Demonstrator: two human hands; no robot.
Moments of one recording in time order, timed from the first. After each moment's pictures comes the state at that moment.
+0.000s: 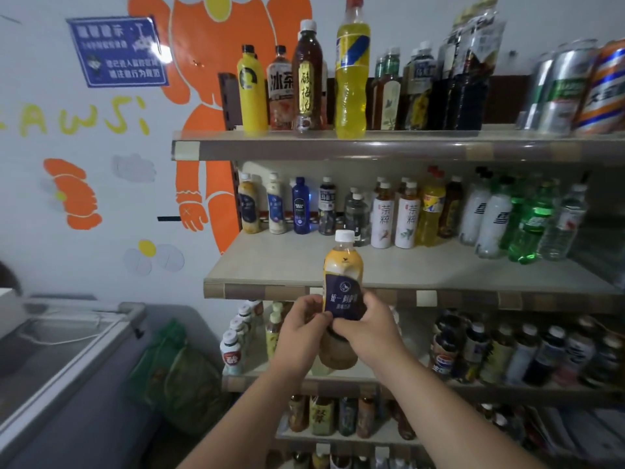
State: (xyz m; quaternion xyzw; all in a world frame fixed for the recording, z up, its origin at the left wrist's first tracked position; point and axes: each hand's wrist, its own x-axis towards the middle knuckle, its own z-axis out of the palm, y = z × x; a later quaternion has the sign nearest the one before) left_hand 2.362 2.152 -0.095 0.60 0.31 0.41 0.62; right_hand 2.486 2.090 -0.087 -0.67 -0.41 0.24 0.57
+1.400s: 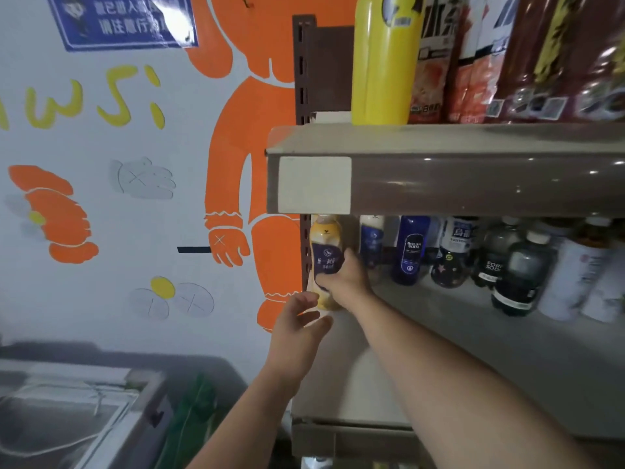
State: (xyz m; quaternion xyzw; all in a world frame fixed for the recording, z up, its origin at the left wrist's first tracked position) left_hand 2.296 2.585 -0.101 0.62 0.32 0.45 0.56; right_hand 2.450 2.638 -0.082 -0.72 -0.41 0.16 0.53
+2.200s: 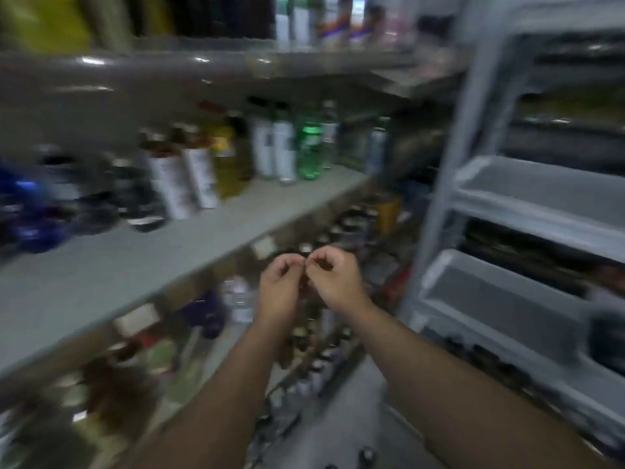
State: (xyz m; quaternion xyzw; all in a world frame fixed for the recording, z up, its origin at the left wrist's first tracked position) left_hand 2.538 2.145 -0.126 0.66 0.13 0.17 0.72; right_hand 2.580 2.044 -0.126 -0.77 -0.18 -0.08 0.61
